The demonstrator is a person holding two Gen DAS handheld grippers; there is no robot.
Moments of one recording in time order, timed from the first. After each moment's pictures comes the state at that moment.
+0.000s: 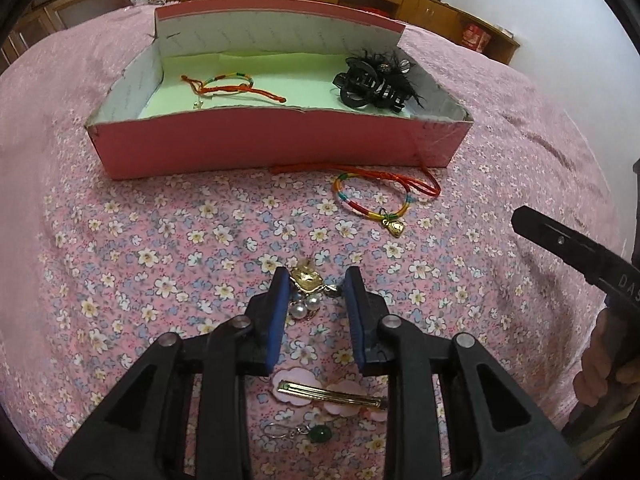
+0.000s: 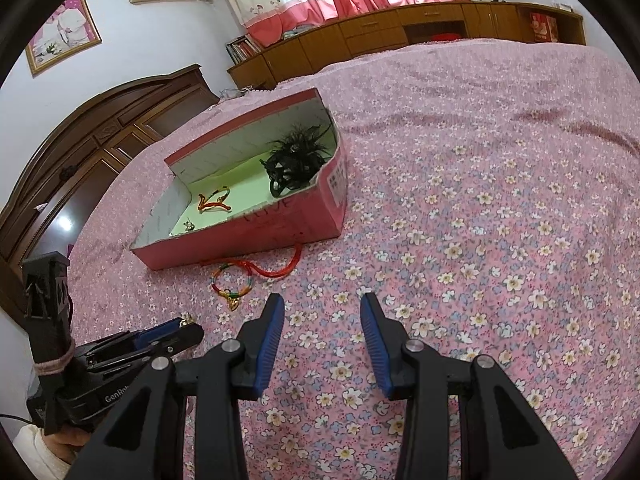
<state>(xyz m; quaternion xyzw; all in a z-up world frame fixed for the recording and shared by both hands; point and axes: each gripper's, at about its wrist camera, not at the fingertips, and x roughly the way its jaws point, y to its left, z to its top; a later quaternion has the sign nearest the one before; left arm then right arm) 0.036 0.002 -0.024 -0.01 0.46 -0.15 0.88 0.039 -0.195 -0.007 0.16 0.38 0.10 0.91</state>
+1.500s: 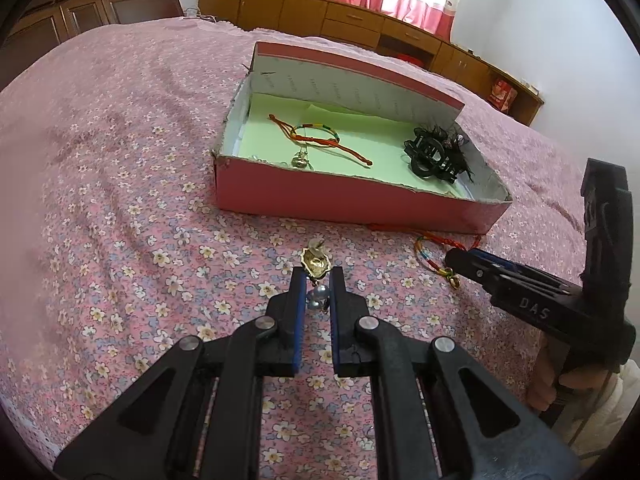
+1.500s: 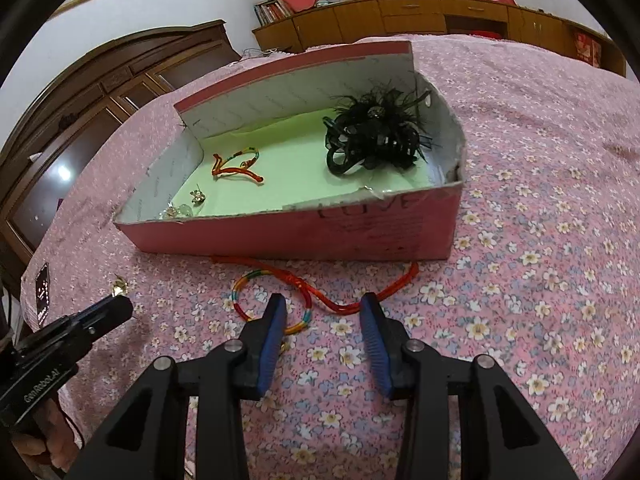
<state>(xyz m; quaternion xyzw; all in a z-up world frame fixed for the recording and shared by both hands) 0.037 0.069 -0.002 -0.08 0.40 -0.10 0.91 0.105 -0.122 -0.030 0.09 0.42 0.13 0.89</state>
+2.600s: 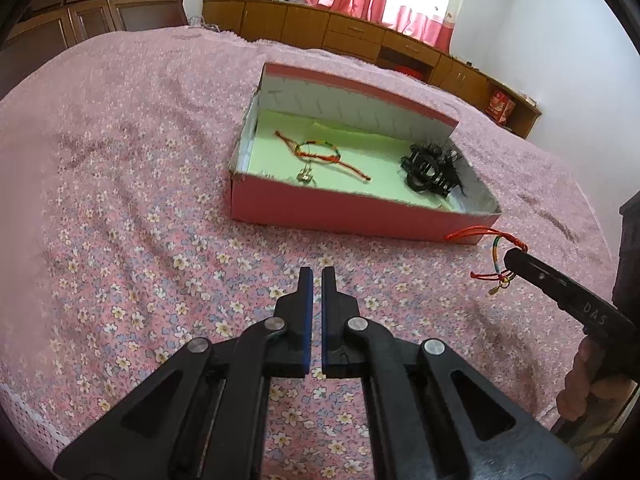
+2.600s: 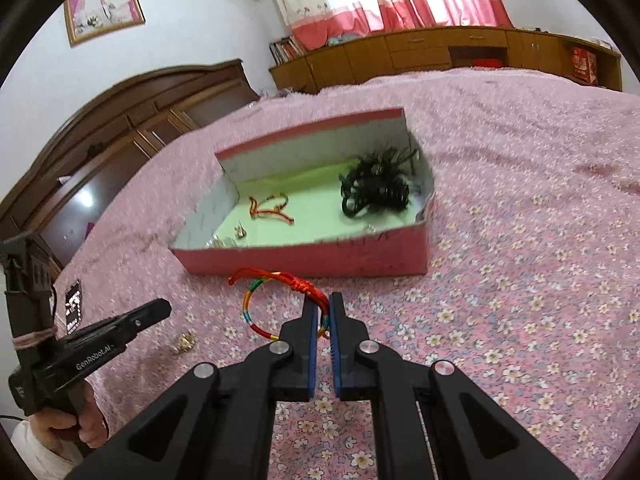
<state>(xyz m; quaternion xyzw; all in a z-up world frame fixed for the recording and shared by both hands) 0.020 0.075 0.019 -0.09 0.38 -0.10 0.92 0.054 -0.141 0.018 0.12 0.34 0.15 0.92</state>
